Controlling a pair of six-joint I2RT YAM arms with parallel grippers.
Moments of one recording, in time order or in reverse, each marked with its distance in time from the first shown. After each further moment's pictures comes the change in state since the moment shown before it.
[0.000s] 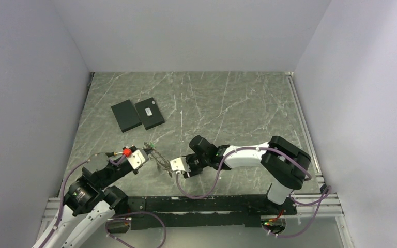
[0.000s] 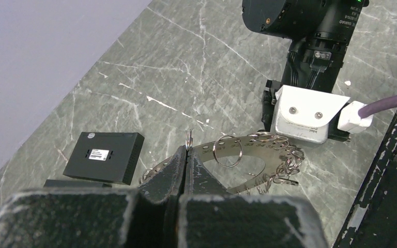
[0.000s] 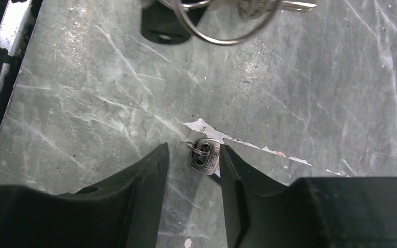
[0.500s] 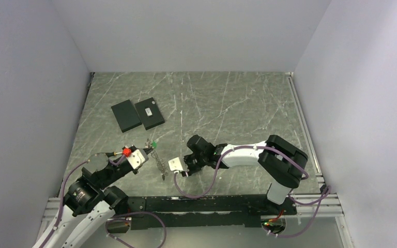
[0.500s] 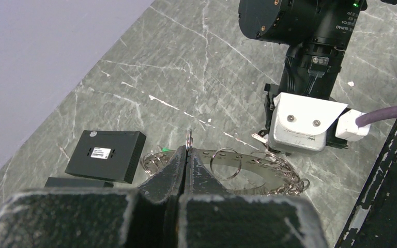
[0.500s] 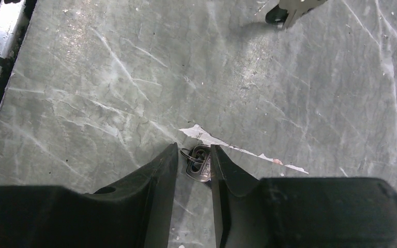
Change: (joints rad) left arm 0.000 -0.003 0.000 0.002 -0.011 -0.002; right arm 0.002 0.034 0.041 -0.031 -0.003 -0.025
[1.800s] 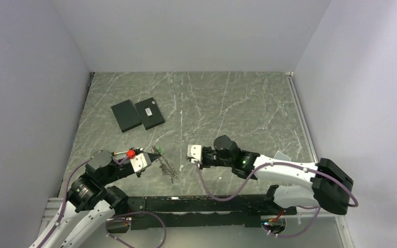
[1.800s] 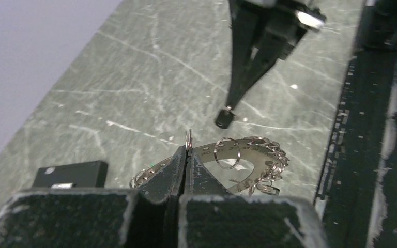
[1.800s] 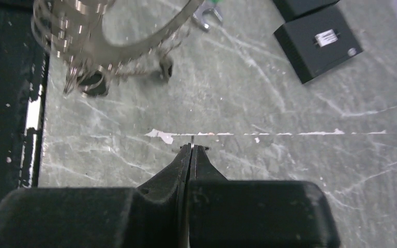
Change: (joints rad) left arm 0.000 0.036 -0.001 0.028 0.175 -0.005; right arm 0.000 -0.449 -0.224 0.192 0.163 0.341
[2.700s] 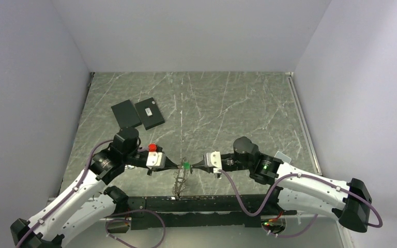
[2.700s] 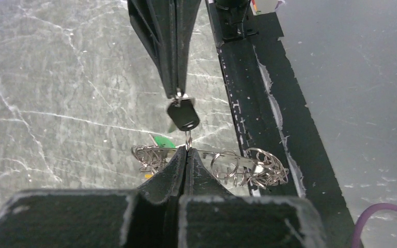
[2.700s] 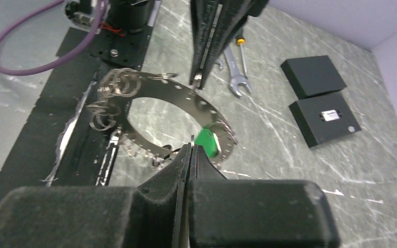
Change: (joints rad) left arm 0.000 0.462 0.120 0.004 0.580 0.194; right arm 0.001 -0.369 -0.028 -0.137 -0.245 0.014
